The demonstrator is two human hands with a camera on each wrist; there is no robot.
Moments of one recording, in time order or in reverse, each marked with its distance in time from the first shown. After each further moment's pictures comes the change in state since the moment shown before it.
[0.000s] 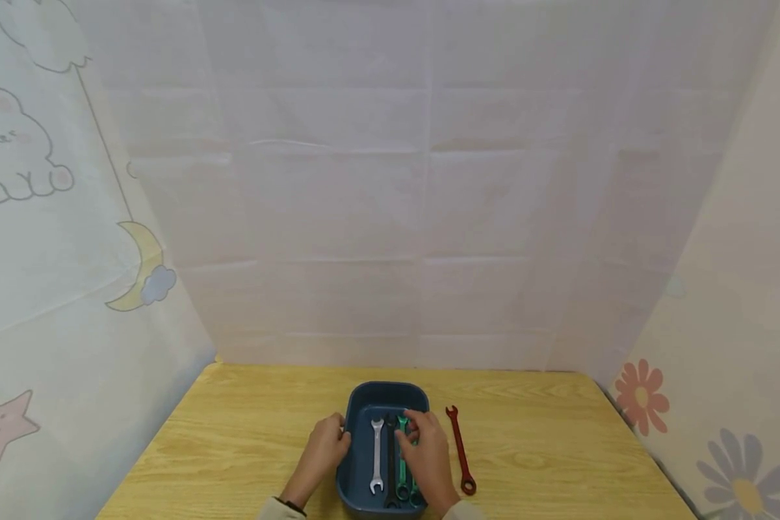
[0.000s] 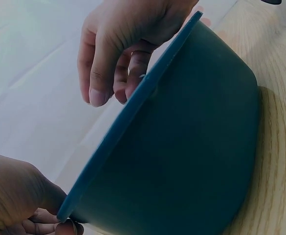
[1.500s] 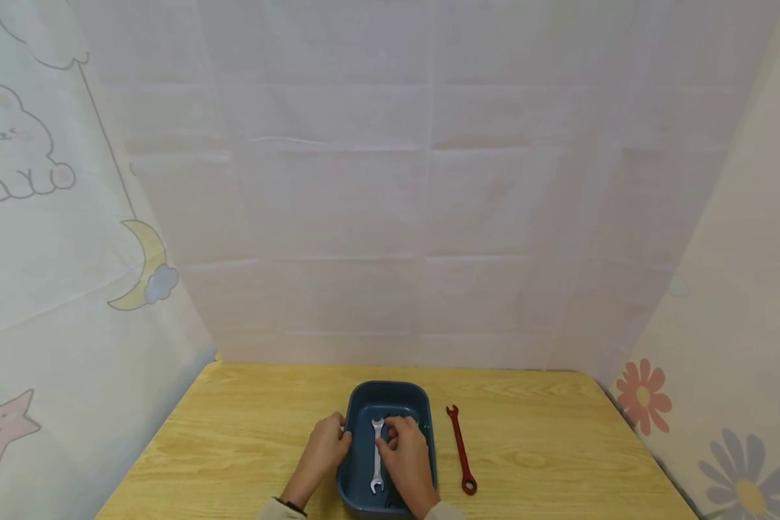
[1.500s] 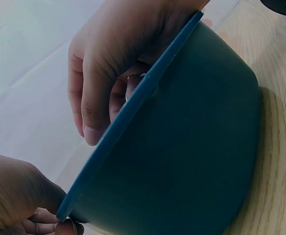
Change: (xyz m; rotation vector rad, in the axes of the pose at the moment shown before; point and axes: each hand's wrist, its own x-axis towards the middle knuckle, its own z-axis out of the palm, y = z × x) left_hand -0.003 0.001 -0.001 0.009 0.021 0.031; right_hand -0.005 -0.008 0.029 -0.133 -0.052 -0.069
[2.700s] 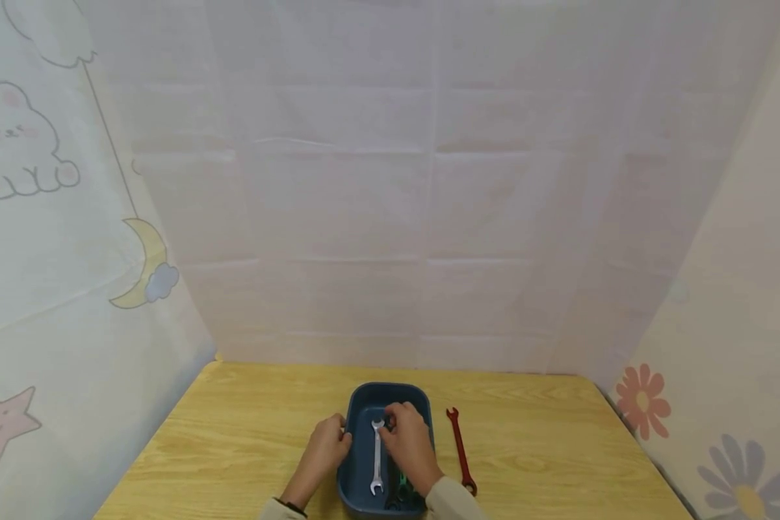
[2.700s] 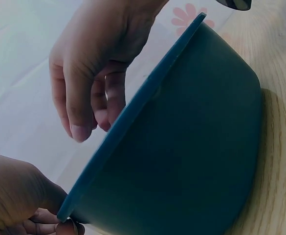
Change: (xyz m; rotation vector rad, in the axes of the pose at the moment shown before) left_hand 0.000 -0.001 -0.001 -0.019 0.001 0.019; right_hand 0.027 -0.004 -0.014 -0.050 -0.120 -0.066
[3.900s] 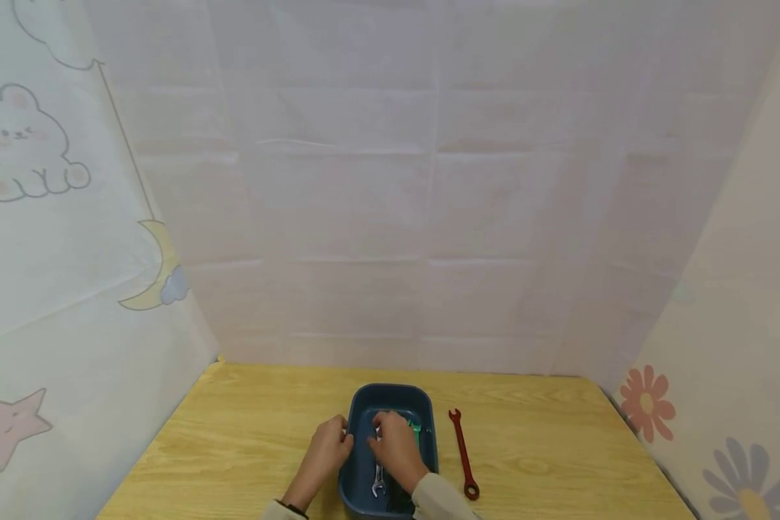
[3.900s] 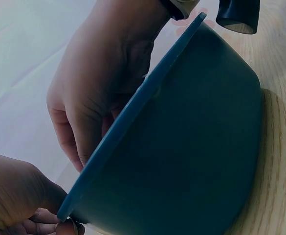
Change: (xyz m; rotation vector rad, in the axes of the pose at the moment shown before) left_hand -0.001 -0.003 -0.002 0.019 -0.002 -0.013; right_hand 0.006 -0.010 0.025 -0.006 -0.177 -0.010
